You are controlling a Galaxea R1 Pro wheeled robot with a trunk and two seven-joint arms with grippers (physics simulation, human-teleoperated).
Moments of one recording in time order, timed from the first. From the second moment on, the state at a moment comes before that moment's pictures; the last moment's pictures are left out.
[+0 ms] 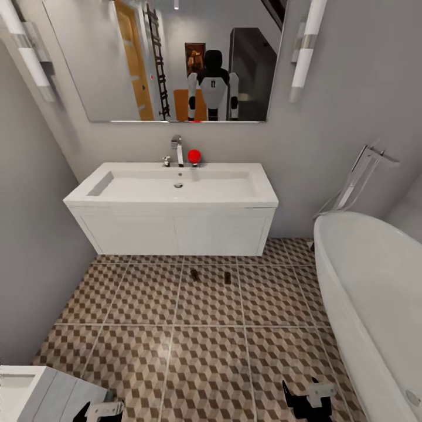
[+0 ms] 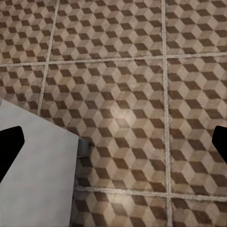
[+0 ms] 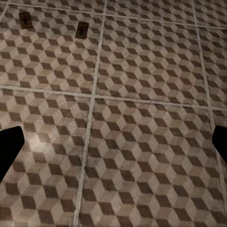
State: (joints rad) left arm -0.42 0.09 -0.52 0.08 0.51 -0.71 0.07; right arm -0.43 -0.09 0.28 -0.02 -0.23 -0.76 0.03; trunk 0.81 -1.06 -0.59
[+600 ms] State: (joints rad) left arm -0.42 0.09 -0.52 0.08 0.51 -0.71 0.07; right arm -0.43 -0.09 0.28 -0.02 -0.23 -0.76 0.03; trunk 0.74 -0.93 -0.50
